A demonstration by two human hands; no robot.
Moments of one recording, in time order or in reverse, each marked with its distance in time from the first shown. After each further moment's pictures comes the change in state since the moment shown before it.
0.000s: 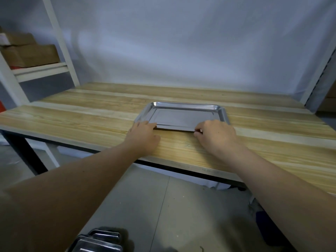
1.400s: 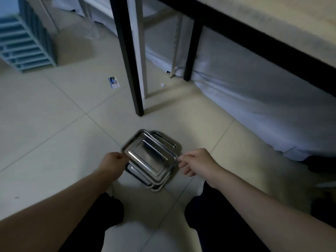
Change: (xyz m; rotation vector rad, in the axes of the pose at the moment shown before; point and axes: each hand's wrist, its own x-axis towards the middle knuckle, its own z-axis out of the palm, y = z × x) left_hand -0.264 -0.384 0.183 -0.828 -0.063 -1.138; right_hand -0.145 -0.289 0.286 0.908 -1.050 0.246
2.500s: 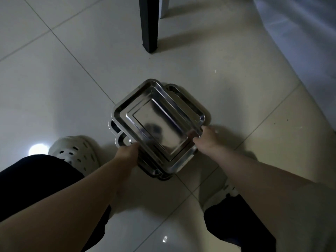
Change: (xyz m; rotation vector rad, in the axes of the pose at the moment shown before) left_hand 0.238 -0.152 0.134 -0.478 -0.046 -0.636; right_hand 0.306 0.134 0.091 -0.671 0.031 0.282
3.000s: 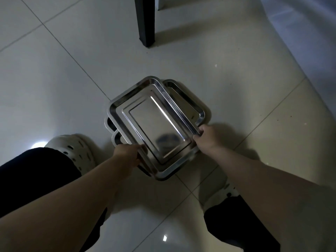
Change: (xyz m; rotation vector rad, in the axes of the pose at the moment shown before) left_hand 0.006 -0.003 0.011 -0.012 -0.006 -0.039; right_hand 0.015 0.016 0.011 0.184 0.019 -0.066
